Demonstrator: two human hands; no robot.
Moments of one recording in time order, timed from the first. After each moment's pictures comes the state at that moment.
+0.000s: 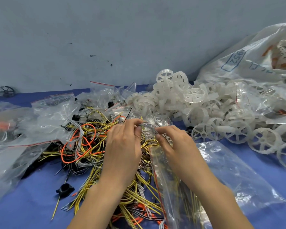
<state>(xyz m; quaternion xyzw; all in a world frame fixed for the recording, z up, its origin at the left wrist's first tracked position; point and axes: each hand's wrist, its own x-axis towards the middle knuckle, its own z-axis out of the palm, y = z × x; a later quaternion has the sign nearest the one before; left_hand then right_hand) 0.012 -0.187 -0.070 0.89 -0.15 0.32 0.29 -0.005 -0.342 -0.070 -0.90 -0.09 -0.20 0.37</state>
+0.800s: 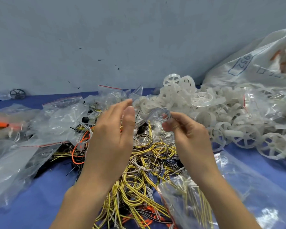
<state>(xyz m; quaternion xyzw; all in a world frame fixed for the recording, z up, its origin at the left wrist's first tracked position) -0.013 -0.154 -0.016 0.85 -0.16 0.33 0.39 -0.003 -0.331 -0.048 -0.77 -0.09 -0.30 0.56</state>
